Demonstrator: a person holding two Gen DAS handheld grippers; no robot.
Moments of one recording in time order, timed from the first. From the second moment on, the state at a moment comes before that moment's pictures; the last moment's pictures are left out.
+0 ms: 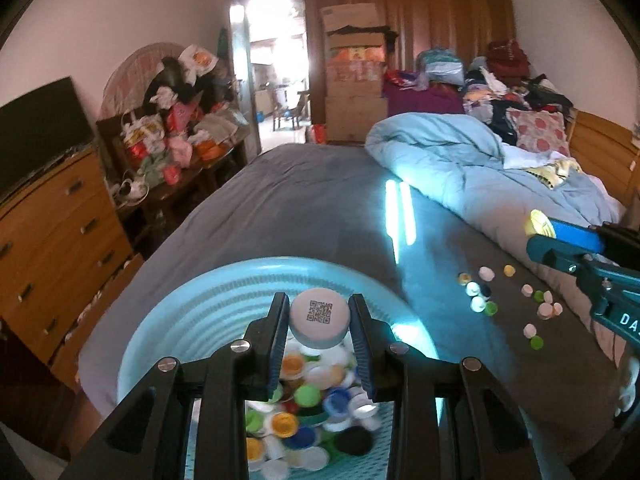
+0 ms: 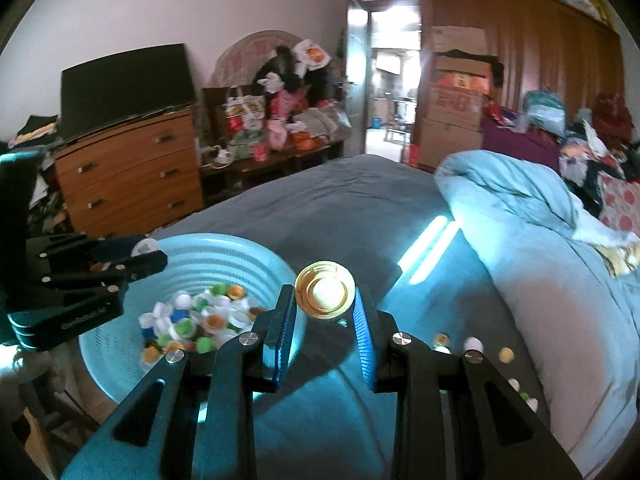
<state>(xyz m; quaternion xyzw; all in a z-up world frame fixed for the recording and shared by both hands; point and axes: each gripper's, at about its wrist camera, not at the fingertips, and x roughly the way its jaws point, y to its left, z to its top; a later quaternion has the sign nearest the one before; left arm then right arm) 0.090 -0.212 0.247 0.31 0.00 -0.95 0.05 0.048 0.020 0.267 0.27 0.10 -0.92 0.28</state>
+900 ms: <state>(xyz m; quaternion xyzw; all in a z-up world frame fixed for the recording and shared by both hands) 0.051 -0.291 0.202 0.45 -0.01 -0.89 0.01 0.011 -0.075 0.236 0.40 0.11 -0.83 0.37</state>
